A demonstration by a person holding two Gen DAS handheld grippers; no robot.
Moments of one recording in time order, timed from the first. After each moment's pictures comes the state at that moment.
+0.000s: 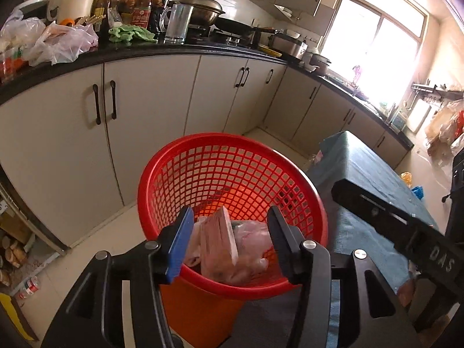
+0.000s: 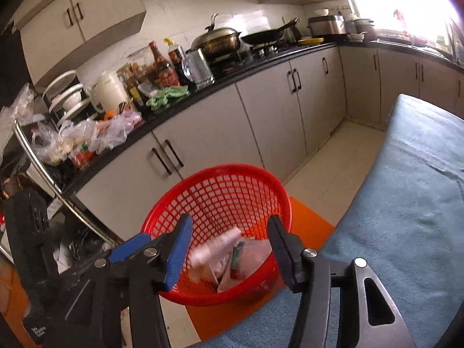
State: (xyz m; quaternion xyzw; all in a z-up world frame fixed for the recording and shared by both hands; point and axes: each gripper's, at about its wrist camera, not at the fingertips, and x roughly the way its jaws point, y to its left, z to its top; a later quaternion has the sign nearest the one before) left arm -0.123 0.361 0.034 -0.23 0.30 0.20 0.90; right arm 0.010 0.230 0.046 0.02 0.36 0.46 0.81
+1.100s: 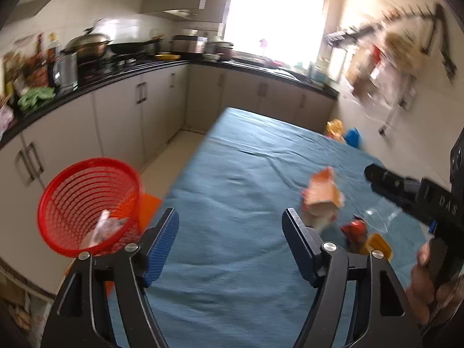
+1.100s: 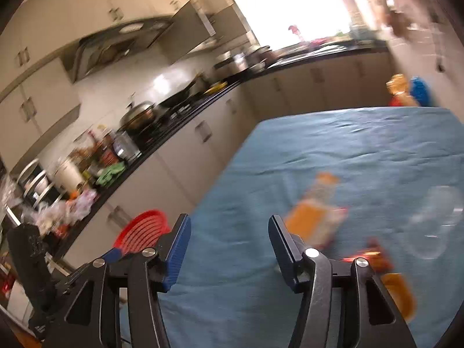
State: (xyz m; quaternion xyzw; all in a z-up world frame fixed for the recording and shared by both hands) left arm -0.100 0.149 0.106 -0.09 0.31 0.02 0.95; right arm -0.009 -0.064 0.112 0.15 0.32 0.28 0.90
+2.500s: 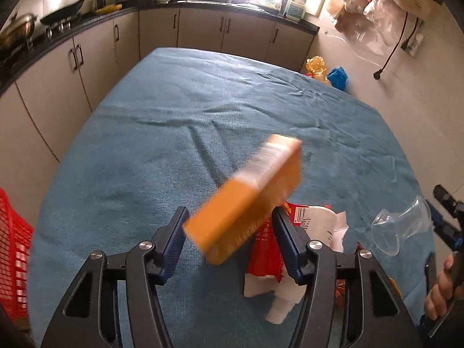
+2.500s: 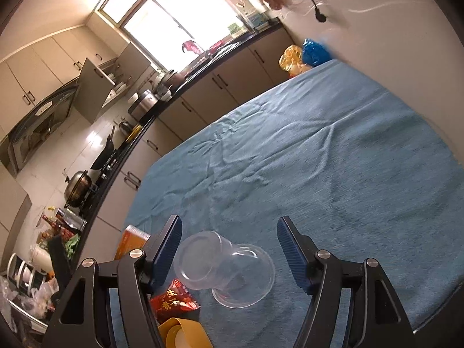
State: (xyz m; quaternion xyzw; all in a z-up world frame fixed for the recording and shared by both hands) left arm 0.085 0.071 0.036 -0.08 0.46 -0.06 0.88; right arm 0.062 -0.282 0.051 0.29 0.35 0.13 0.88
